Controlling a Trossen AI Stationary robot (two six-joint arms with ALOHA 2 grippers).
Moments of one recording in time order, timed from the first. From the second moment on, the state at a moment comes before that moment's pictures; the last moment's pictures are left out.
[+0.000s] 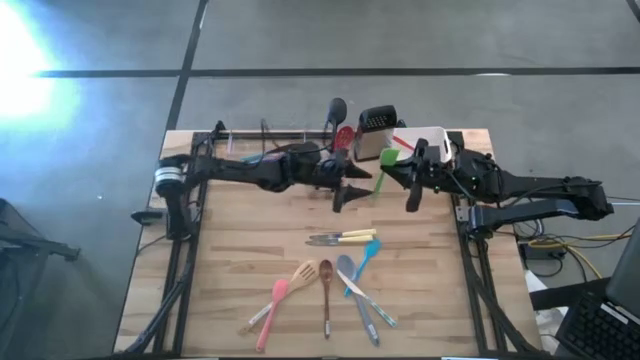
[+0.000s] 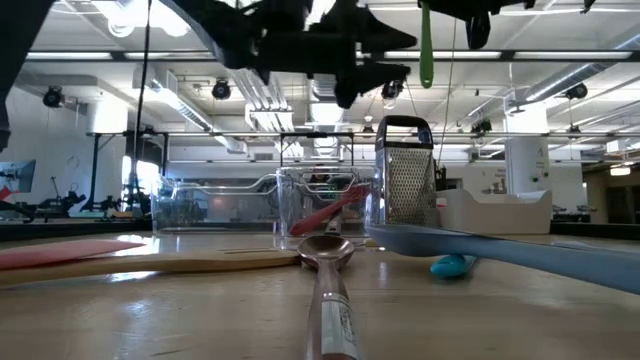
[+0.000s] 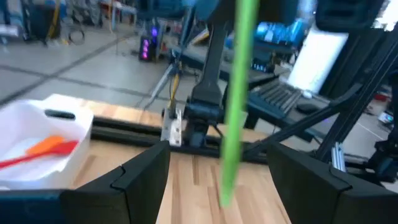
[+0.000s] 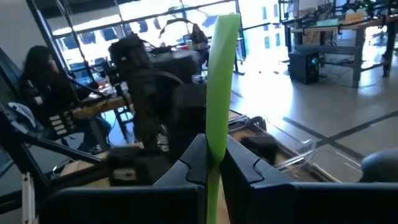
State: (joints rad) left arm 0.21 1.81 1.25 0.54 0.34 -0.21; right arm -0.11 0.82 0.70 0.12 0.16 0.25
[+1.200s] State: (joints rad) left arm 0.21 1.86 1.46 0.16 0.43 -0.08; right arm -0.11 0.75 0.70 0.13 0.12 0.23
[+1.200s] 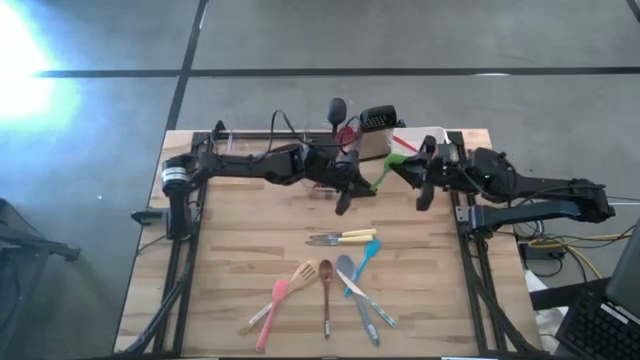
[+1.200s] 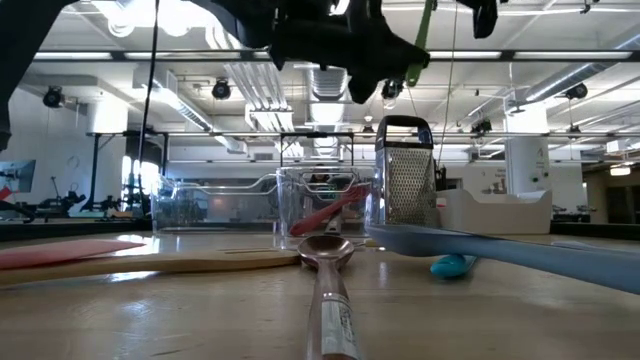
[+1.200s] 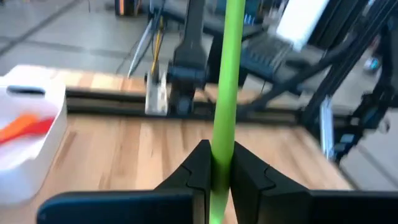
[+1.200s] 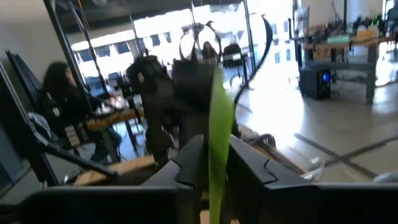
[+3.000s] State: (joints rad) left arm 0.22 1.87 1.85 -1.49 0.29 0.34; right arm -0.10 1.61 1.47 -0.75 -0.27 0.05
